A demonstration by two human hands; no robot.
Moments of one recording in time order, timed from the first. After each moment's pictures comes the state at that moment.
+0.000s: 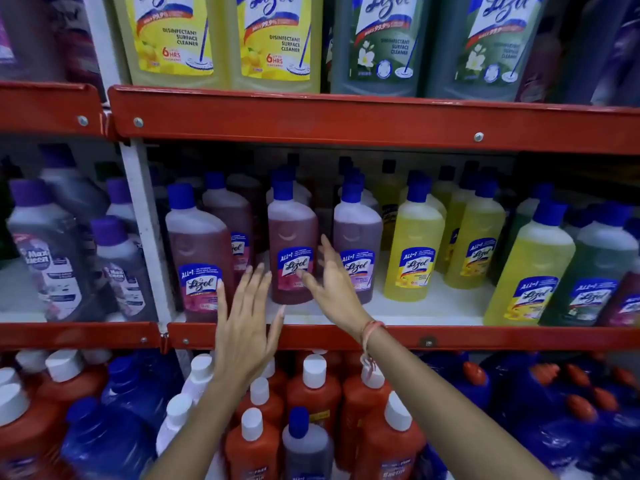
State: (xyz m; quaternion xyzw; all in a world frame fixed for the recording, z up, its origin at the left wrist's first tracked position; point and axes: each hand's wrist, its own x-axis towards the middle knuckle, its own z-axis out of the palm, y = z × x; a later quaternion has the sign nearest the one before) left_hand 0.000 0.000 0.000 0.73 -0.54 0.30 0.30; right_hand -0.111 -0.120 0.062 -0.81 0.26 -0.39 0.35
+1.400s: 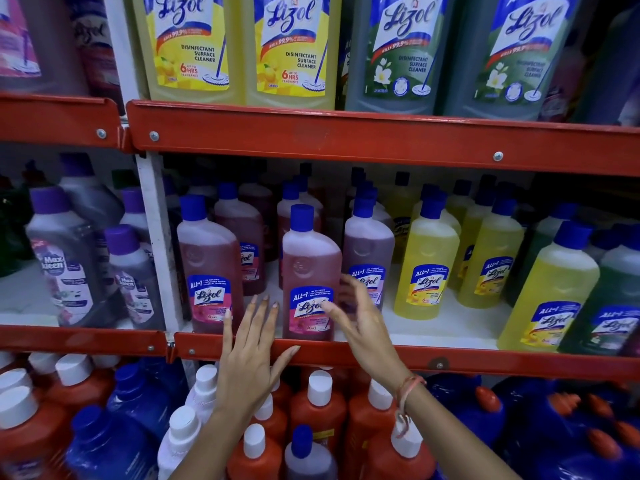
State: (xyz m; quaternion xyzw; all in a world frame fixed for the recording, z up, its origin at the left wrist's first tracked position) left_hand 0.005 0.002 -0.033 0.76 -0.52 0.31 0.23; right_hand -0.159 -0.111 0.042 -0.79 0.23 -0.39 0.40
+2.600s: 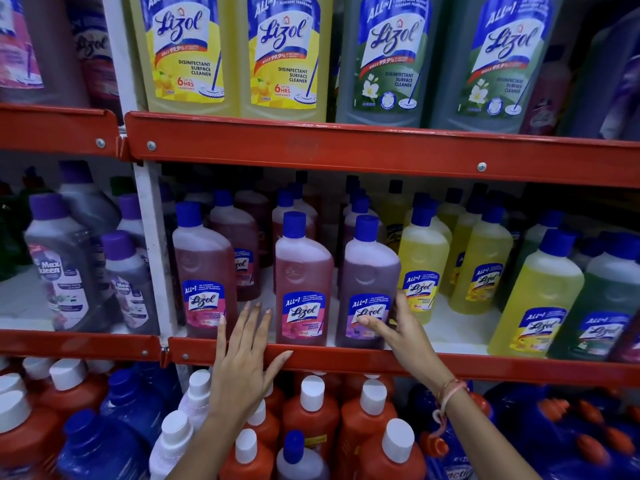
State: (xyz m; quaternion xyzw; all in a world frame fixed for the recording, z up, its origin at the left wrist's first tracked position) left_hand 0.002 0.006 -0.030 0.78 -0.51 0.27 0.23; right_hand -0.214 -0.158 0.037 -0.76 0.26 -0.40 0.44
